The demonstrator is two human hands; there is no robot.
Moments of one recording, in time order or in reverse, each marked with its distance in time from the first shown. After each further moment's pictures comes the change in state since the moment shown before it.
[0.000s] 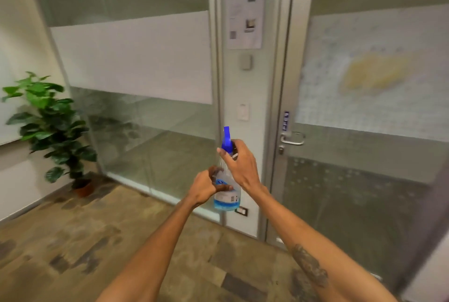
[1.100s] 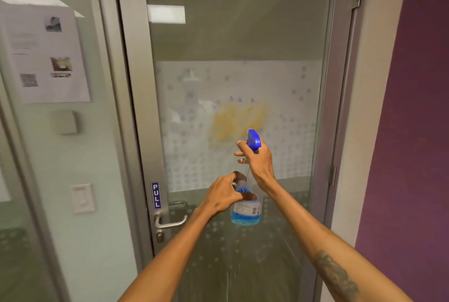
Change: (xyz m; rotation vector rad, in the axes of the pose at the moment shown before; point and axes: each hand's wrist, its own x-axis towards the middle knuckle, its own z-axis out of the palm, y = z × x) left_hand 0.372 0.290 0.331 0.009 -0.381 0.707; right_hand 0.255 0.229 -0.364 0.083 0.608 0.263
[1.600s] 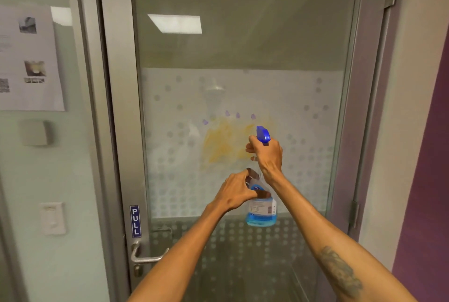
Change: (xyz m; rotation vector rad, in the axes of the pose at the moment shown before) left_hand 0.160 0.007 0.044 0.004 0.078 0.033; right_hand 0.163 0.035 -0.028 -0.112 0.079 0.030
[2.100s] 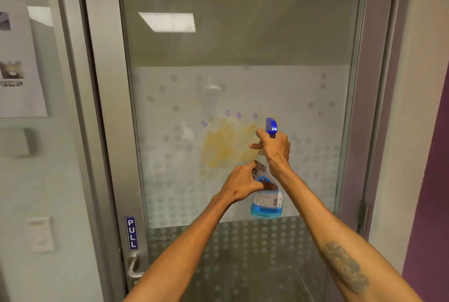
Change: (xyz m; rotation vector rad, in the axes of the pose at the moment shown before) left_hand 0.049 -0.013 -0.006 0.000 -0.031 0.043; right_hand 0.036 0.003 0.012 -0.011 0.083 0.030
